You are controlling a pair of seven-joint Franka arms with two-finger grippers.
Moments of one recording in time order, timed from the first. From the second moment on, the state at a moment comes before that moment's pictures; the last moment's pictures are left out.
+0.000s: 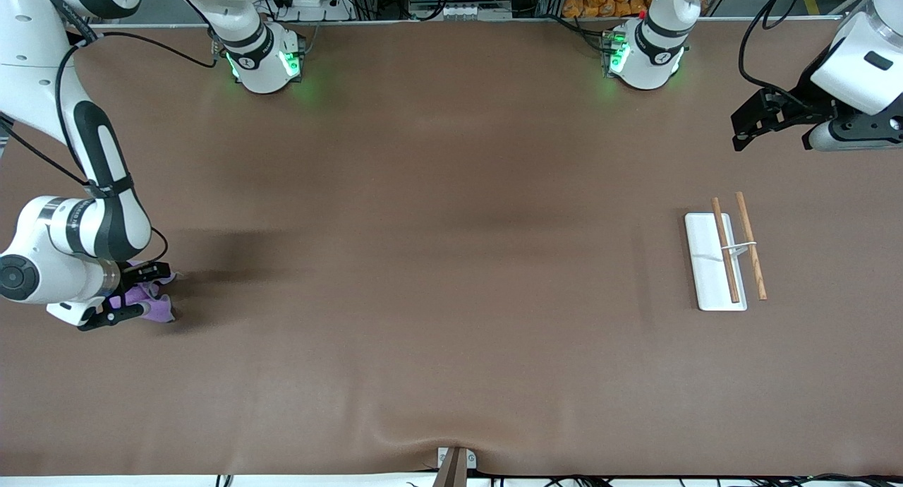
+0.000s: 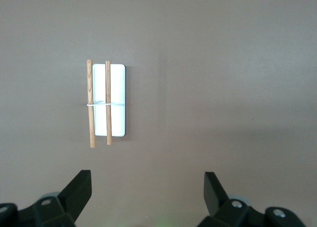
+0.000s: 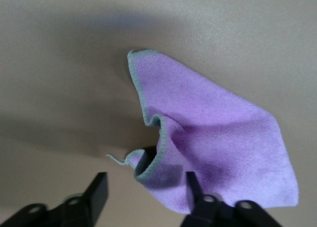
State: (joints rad) left arm -0.10 -0.01 -0.10 -1.47 0.03 1.48 -0.19; right arm -0.24 0.66 0.03 -1.64 -0.20 2.08 -0.40
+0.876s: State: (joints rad) left arm -0.07 -0.01 -0.10 -1.47 0.03 1.48 -0.19; right arm -0.25 0.66 0.03 -1.62 -0.16 2.00 -0.39
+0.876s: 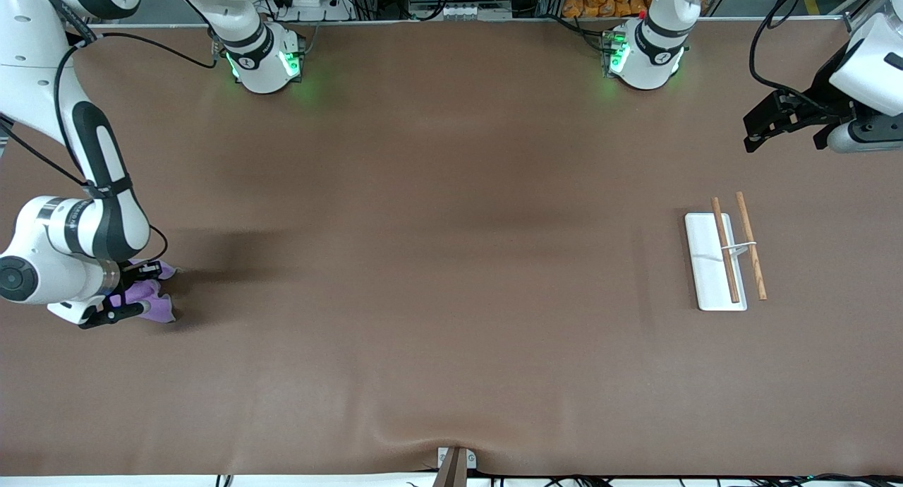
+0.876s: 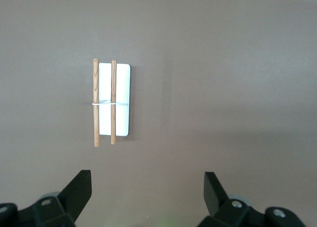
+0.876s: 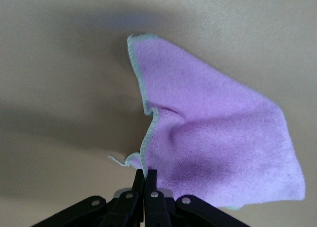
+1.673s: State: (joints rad) left arm -0.07 -0.01 -0.10 -1.47 0.03 1.48 -0.19; right arm -0.14 0.65 0.07 -1.26 0.08 1.39 -0.03
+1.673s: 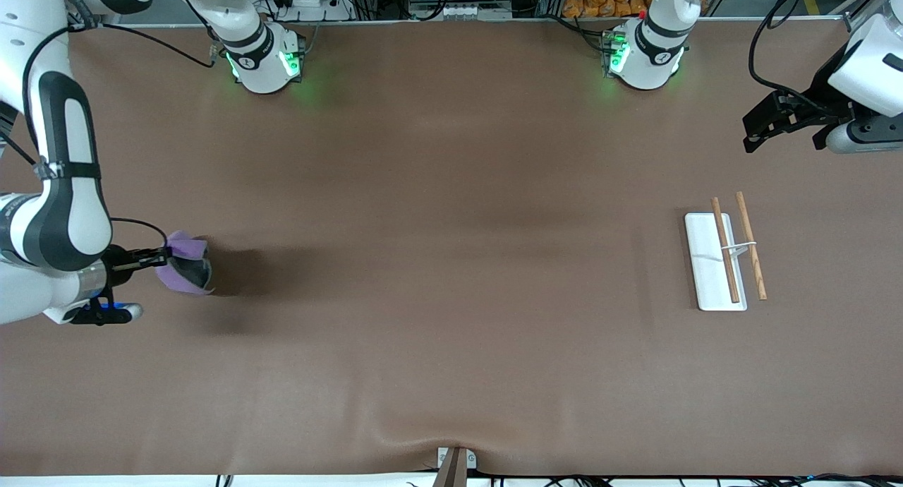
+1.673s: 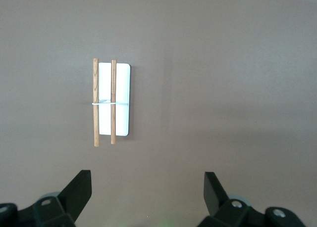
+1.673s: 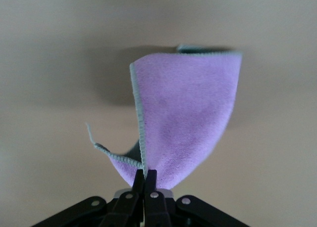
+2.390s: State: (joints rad) left arm -0.08 -0.01 -0.10 -1.47 0.03 1.48 -0.19; right arm 0.05 0.60 0.08 -1.13 0.42 1.32 0.65
